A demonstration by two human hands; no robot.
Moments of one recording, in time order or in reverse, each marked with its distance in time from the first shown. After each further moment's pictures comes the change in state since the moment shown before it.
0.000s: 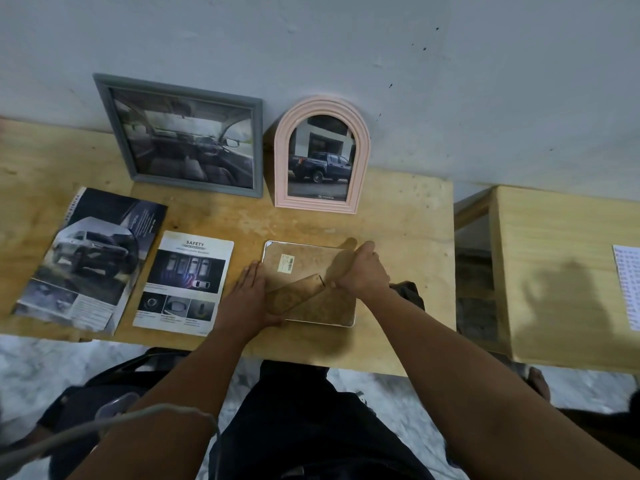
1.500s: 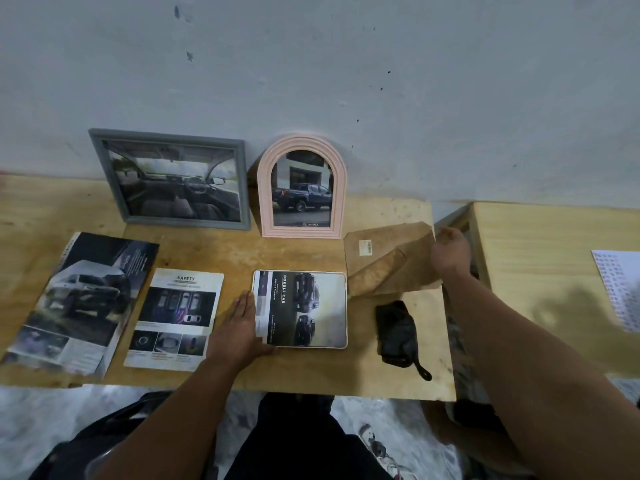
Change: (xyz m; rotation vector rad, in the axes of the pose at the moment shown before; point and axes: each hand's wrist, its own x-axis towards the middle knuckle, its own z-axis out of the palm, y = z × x) left_hand -0.003 0.006 -0.006 0.038 0.017 -0.026; right_hand 0.050 0.106 -0.138 0.581 0.445 0.129
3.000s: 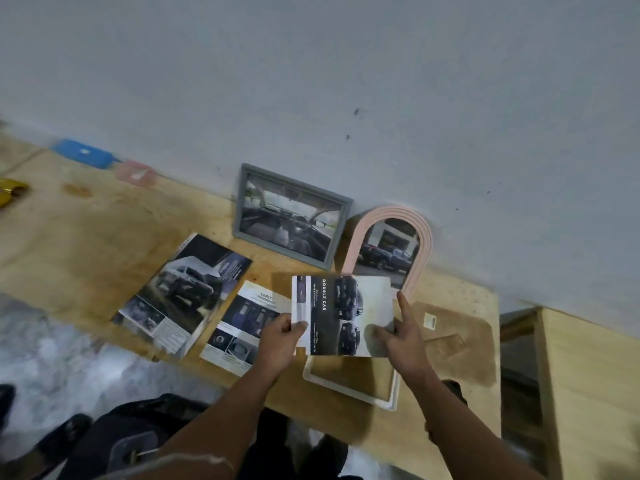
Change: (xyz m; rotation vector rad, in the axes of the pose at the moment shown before) left_hand -0.040 -0.018 -0.066 -1.219 0.290 -0.253; right_hand -0.189 -0.069 0.105 0.247 -0.616 -0.305
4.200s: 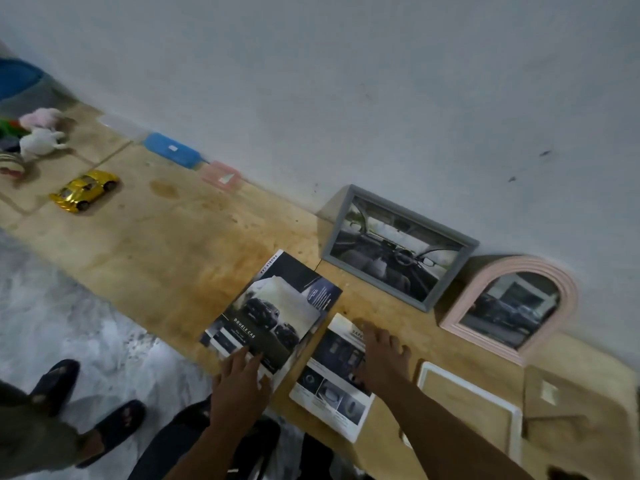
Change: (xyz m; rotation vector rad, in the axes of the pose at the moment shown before) left_hand 0.062 -0.109 -0.252 1.000 0.133 -0.020; right_hand 0.086 -0.011 0.260 -1.318 -0.286 -0.089
